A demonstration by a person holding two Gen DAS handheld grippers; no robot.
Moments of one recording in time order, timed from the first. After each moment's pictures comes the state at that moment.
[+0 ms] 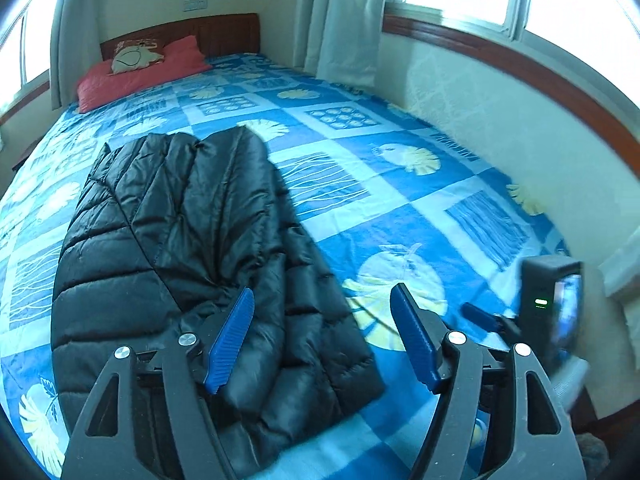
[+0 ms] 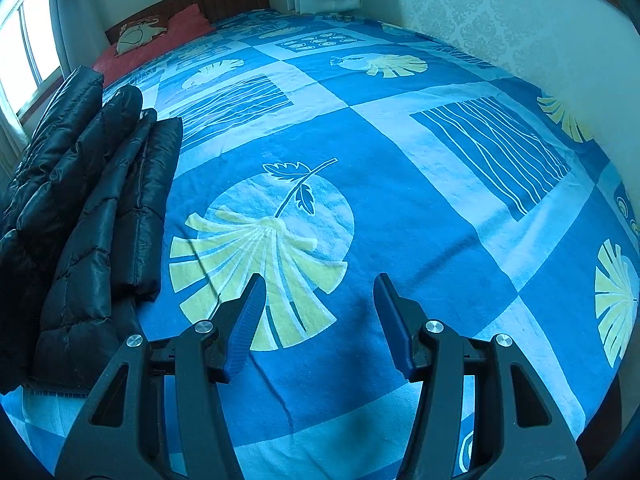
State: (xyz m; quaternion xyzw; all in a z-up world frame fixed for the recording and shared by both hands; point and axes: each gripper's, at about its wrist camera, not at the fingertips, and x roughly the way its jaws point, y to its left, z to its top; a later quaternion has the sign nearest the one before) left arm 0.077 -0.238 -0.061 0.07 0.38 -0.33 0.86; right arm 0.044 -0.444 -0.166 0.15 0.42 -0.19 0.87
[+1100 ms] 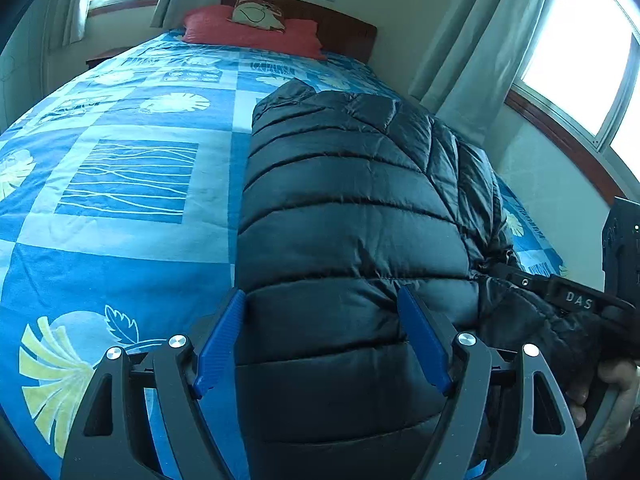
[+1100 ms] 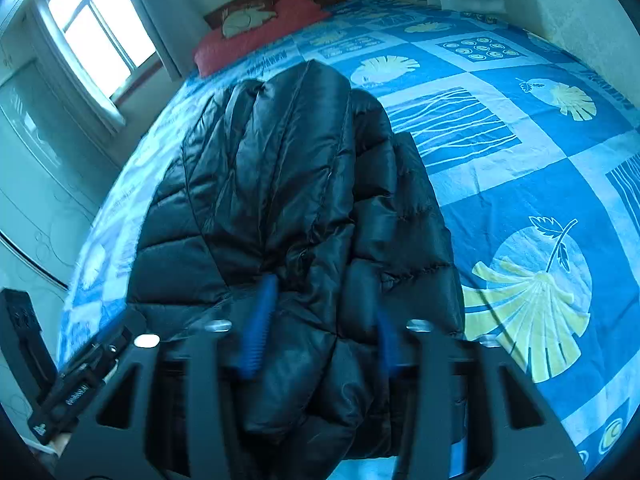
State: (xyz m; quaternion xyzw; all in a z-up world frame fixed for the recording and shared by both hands) left arm 0.139 -0.045 -0.120 -0.09 0.39 -0.22 0.89; right arm 0.131 -0.321 -0.107 0.18 0.43 0.01 0.89
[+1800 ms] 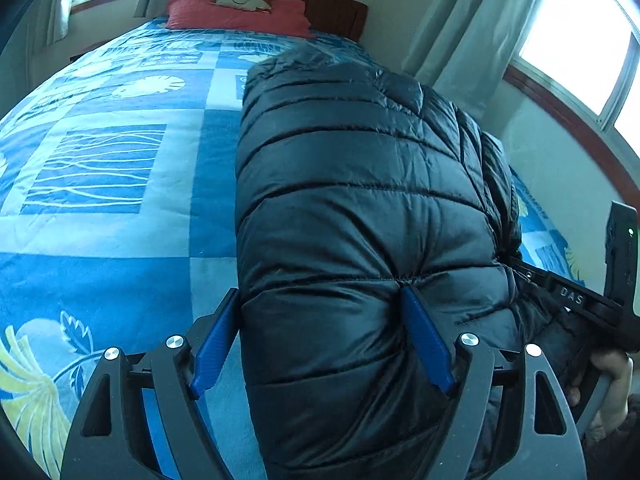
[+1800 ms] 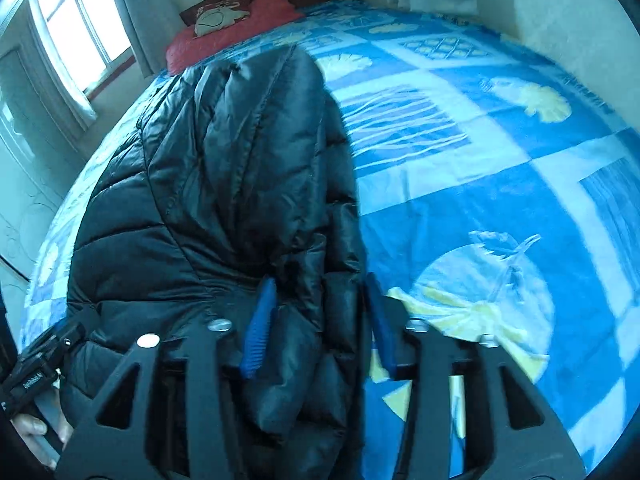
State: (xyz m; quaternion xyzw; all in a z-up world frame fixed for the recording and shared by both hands) left arm 0.152 -0.070 -0.138 -0.08 0.42 -0.23 0.87; right arm 0.128 -0.370 -0.127 0.15 0.42 -0.05 0.89
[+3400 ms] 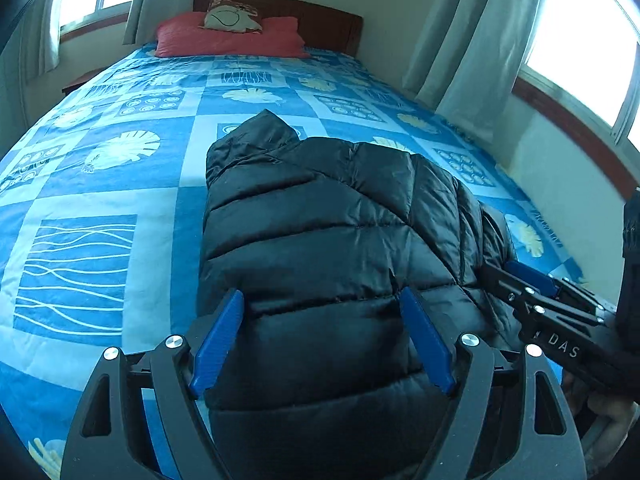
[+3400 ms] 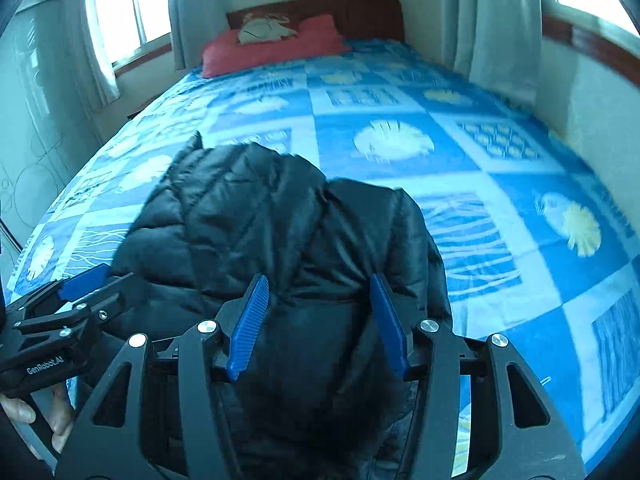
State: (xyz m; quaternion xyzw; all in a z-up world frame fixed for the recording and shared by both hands) left arm 0.219 -0.120 -0.101 -0.05 0.40 -0.22 0.89; right arm 0.219 -0.326 -0.102 0.07 0.39 -0.01 0.92
